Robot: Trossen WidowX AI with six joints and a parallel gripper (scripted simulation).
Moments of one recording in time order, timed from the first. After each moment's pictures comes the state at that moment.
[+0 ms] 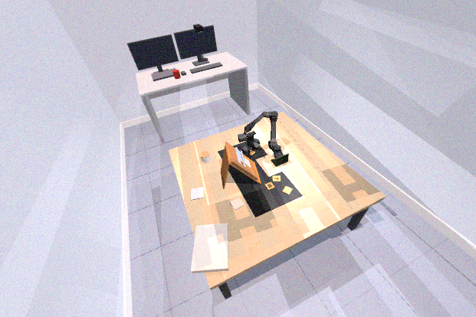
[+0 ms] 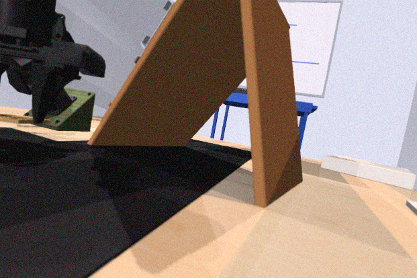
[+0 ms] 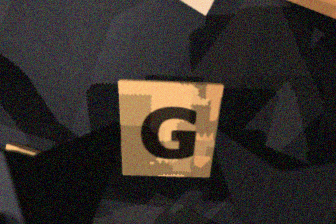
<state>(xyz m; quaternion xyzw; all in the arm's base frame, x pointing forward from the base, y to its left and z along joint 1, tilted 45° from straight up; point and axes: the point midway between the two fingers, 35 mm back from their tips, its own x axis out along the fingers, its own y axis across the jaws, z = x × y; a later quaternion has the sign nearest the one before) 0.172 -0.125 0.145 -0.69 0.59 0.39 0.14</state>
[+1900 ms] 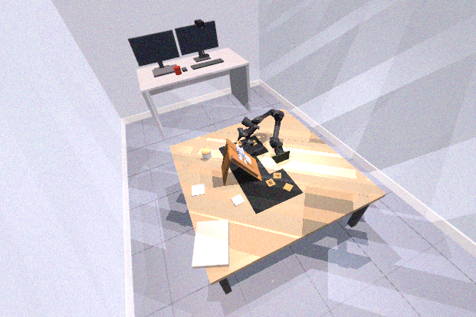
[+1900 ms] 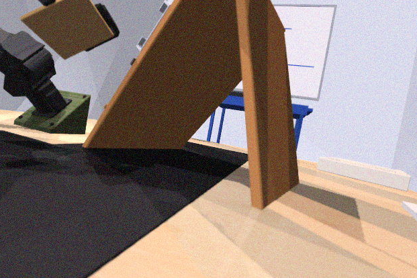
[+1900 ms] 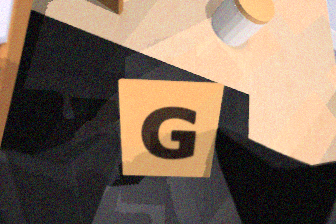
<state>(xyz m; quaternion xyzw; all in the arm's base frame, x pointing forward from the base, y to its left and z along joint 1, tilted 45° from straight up) 0.257 -0.064 0.223 -0.50 0.38 -0.18 0.75</state>
